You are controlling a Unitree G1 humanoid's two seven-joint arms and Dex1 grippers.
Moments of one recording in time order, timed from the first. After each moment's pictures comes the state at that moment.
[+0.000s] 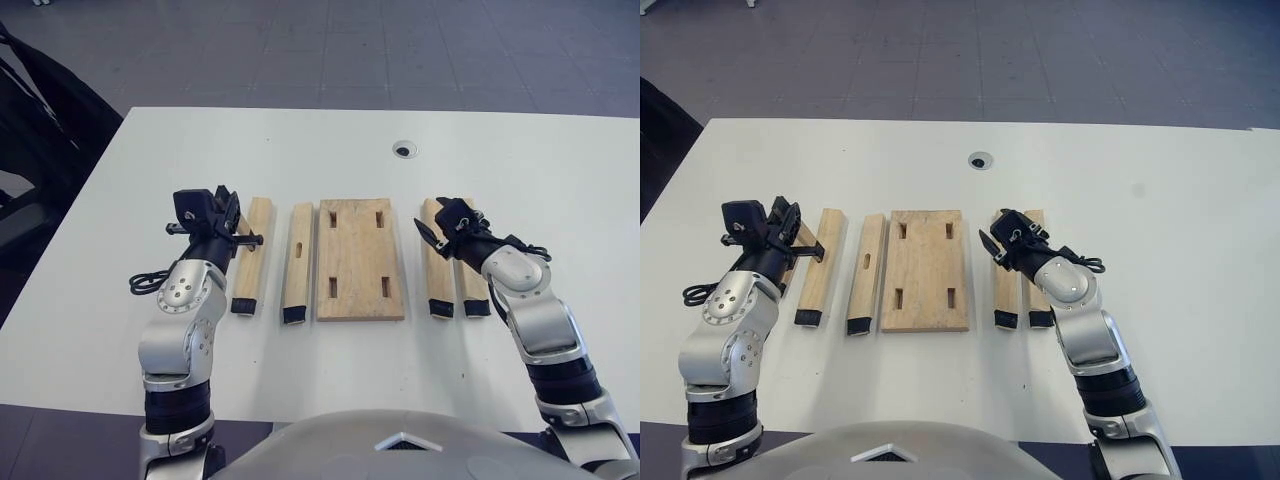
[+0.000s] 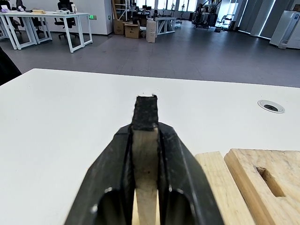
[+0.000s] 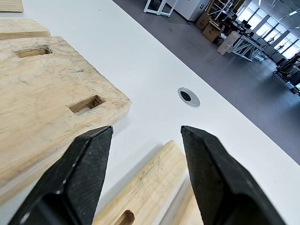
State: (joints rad) left arm 0.05 0.24 0.13 -0.41 -0.30 0.55 0.01; right arm -0.10 -0.40 0.20 -0.28 -0.15 0.44 0.44
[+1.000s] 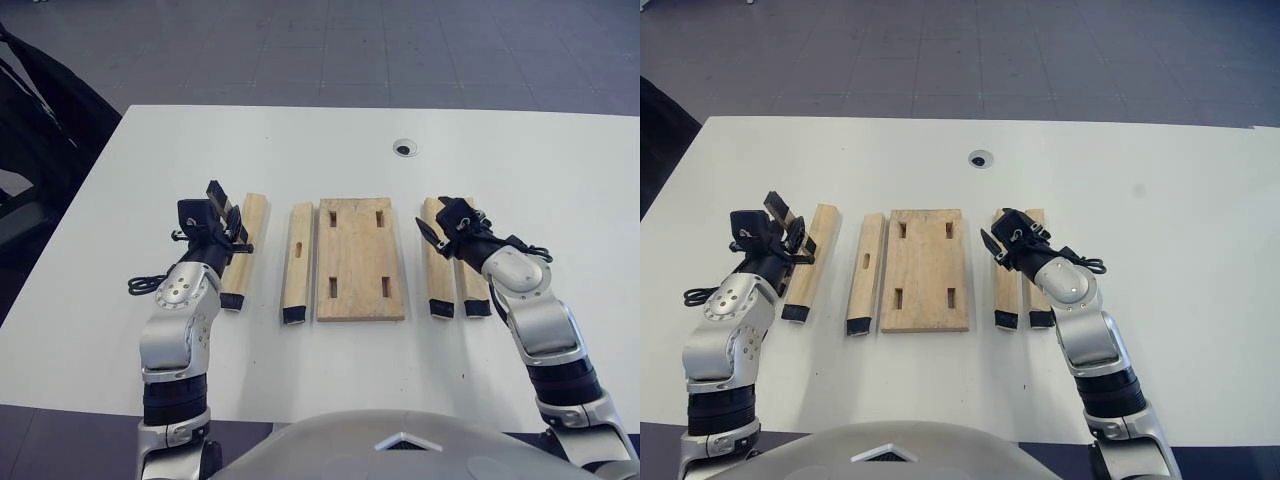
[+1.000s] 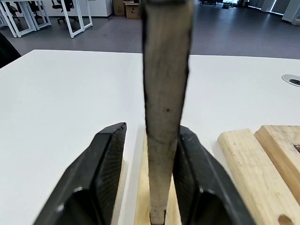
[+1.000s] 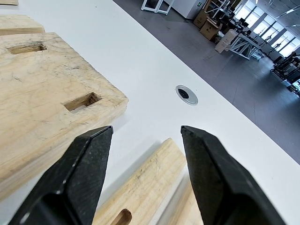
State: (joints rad) left arm 0.04 0.26 0.18 -0.33 -0.25 0.54 -0.05; right arm -0.10 -0.40 0.20 -0.28 -0.15 0.44 0.42
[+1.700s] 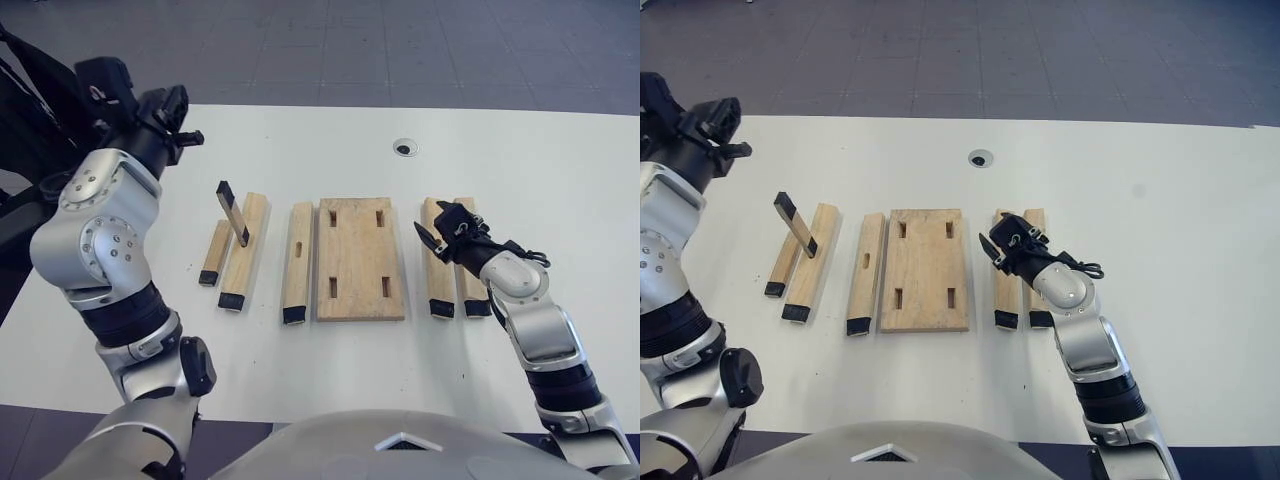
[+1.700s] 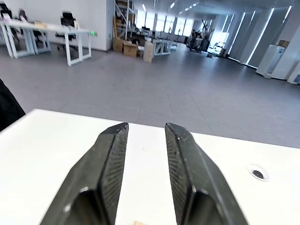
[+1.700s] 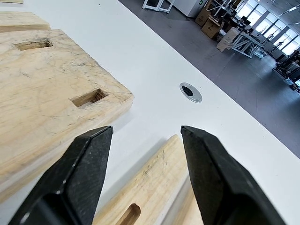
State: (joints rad) left arm -0.47 0.35 0.42 -0.34 -0.48 1.01 -0.02; right arm -0.07 -0.40 0.21 -0.30 -0.16 0.44 0.42
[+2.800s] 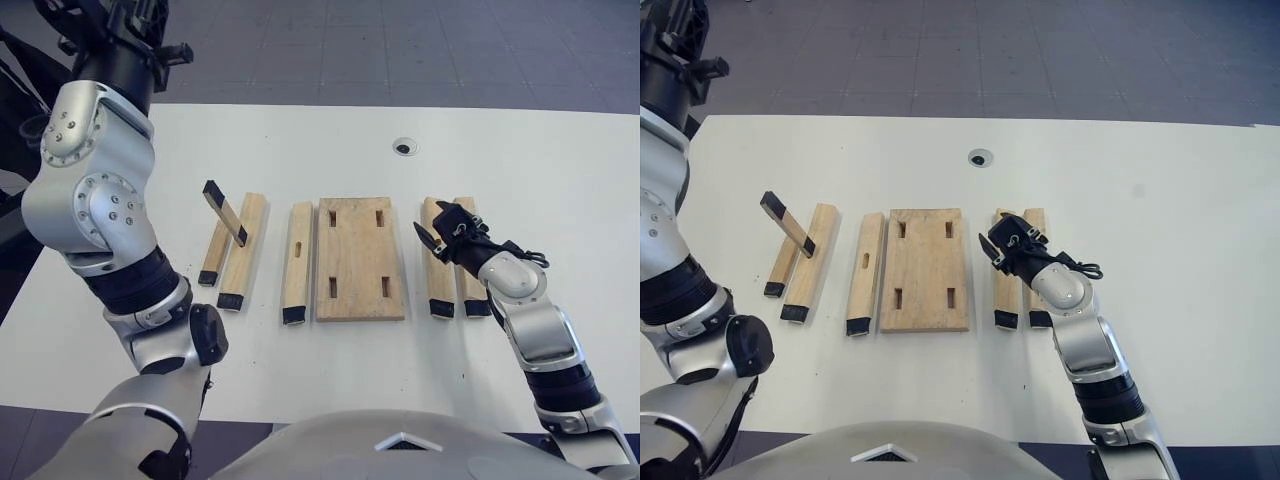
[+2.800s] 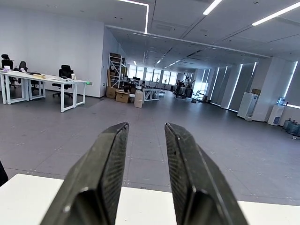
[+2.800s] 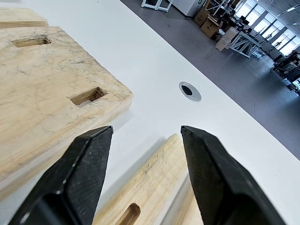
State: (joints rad) left arm -0.66 0.35 0.40 -0.30 -0.42 0.83 0.00; right arm -0.07 -0.40 0.22 -0.30 -0.17 0.44 0.41
